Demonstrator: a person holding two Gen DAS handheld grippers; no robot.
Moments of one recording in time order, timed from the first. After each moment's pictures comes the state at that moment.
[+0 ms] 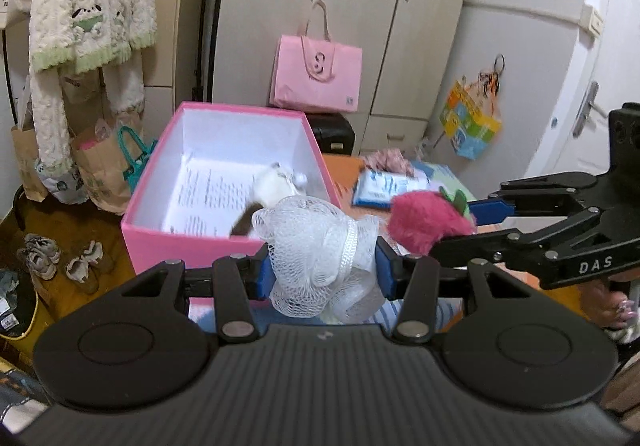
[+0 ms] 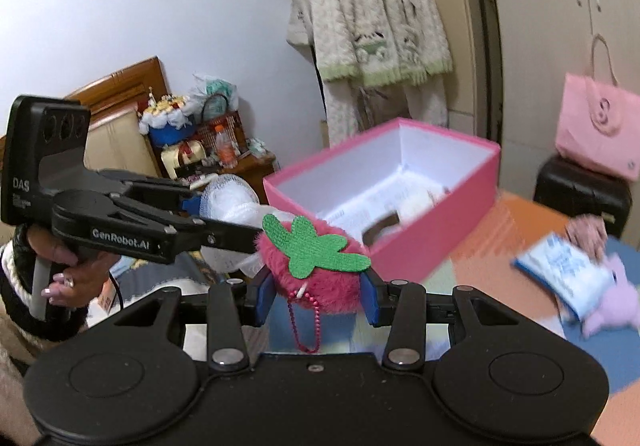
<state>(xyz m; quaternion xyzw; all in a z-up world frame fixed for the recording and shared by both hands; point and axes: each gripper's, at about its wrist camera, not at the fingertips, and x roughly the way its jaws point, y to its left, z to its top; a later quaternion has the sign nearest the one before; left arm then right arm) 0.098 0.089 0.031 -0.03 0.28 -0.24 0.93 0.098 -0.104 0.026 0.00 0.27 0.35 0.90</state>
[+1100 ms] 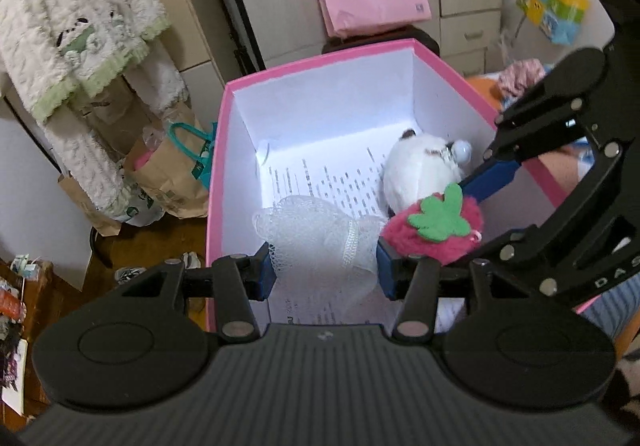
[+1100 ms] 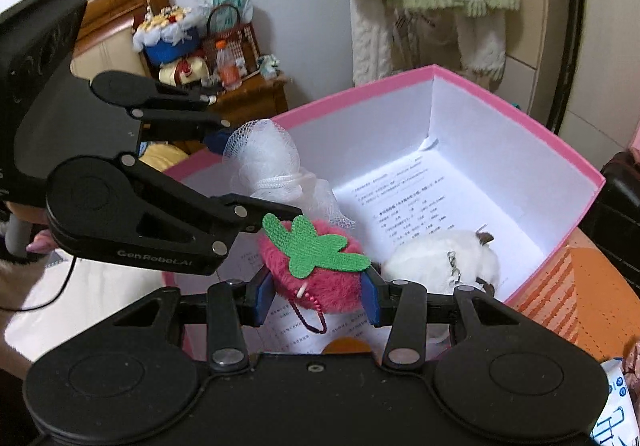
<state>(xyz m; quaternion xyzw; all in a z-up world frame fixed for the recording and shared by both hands) 0.266 0.082 -0.015 0.18 0.37 -0.16 0.90 0.287 -0.027 -0.025 -0.10 0.39 0.41 0.82</state>
